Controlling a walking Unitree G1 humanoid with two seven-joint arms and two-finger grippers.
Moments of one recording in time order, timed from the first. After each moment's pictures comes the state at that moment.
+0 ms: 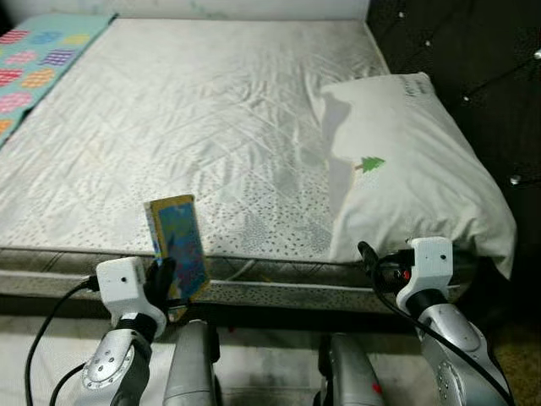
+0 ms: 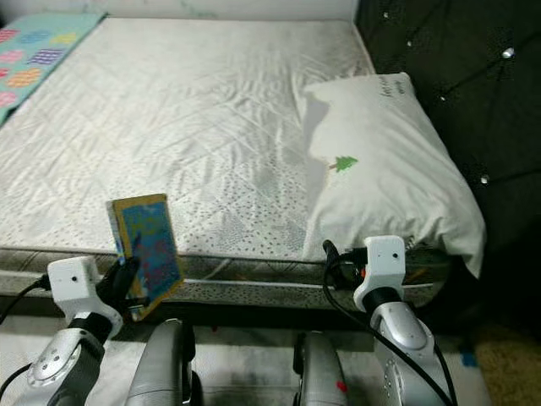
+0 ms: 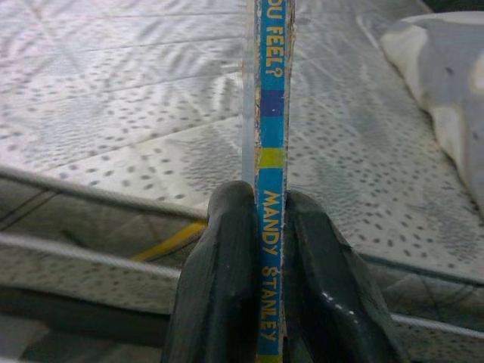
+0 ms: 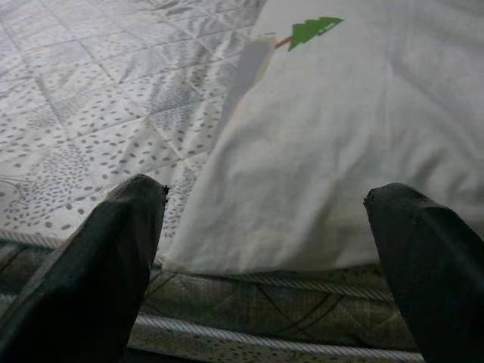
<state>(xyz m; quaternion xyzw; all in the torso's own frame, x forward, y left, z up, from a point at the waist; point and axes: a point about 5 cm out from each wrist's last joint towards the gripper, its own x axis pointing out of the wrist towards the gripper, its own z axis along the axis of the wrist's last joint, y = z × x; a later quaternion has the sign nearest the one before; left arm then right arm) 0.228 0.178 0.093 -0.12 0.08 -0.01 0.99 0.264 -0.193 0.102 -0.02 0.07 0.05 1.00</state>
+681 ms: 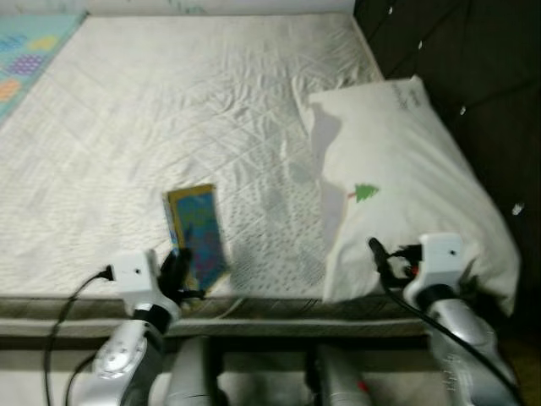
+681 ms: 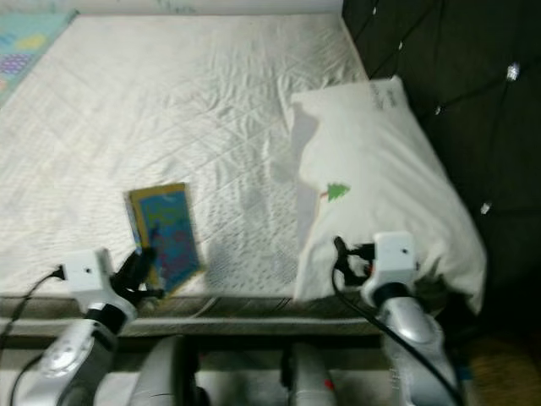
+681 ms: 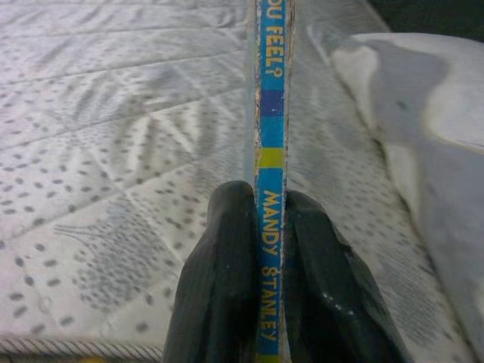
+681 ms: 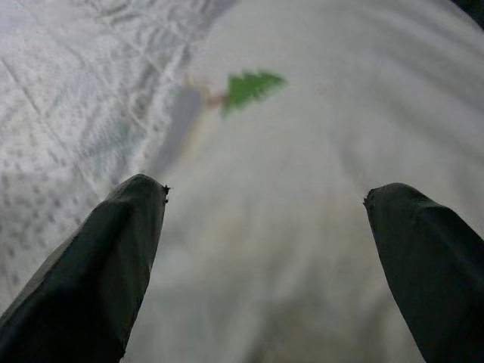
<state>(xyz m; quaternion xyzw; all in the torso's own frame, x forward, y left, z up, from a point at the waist) 0.236 0.169 0.101 -0.13 0.06 -0.03 0.99 0.269 -0.197 0.106 -0.02 0.06 0.04 1.00</state>
